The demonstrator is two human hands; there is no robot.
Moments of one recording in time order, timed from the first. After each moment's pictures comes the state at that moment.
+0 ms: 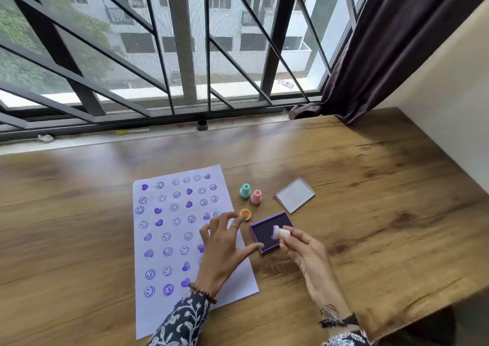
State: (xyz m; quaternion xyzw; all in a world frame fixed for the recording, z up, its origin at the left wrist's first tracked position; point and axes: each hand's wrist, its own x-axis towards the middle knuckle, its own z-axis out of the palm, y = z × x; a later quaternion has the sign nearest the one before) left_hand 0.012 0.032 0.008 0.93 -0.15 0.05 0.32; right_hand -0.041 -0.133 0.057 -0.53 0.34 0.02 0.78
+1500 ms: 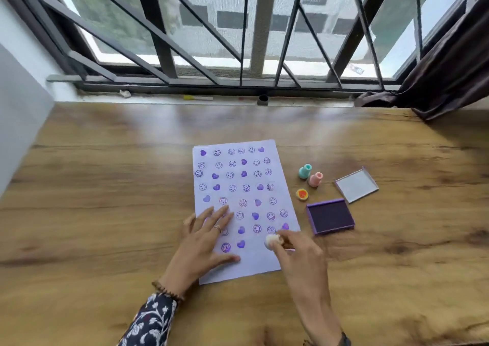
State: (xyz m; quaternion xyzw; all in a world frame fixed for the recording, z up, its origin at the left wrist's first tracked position) left_hand -0.039 0.182 0.008 0.96 -0.14 -0.11 0.24; right_hand -0.071 -0.012 0.074 -0.91 0.14 0.02 0.39
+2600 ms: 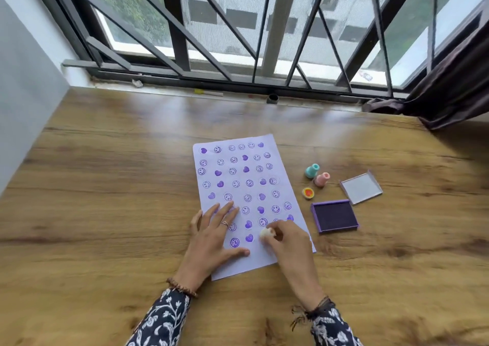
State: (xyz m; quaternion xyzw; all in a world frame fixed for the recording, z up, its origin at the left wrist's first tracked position) left_hand -0.054 0.170 0.005 0.96 -0.08 -0.08 0.25; right_hand -0.055 -0.002 0.057 -0.92 0.07 0.07 0.37
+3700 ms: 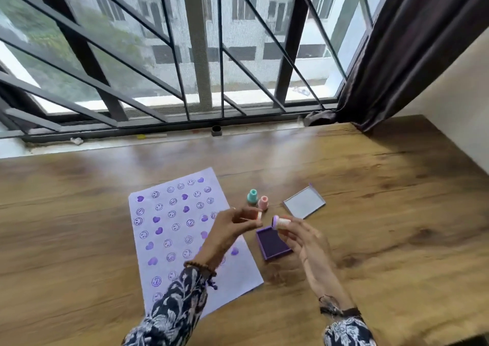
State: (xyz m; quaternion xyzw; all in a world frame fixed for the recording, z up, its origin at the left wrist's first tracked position) left_hand 0.044 0.027 0.053 0.70 -0.05 -0.18 0.69; right_hand -0.018 -0.133 0.081 -0.55 0.22 0.03 0.81
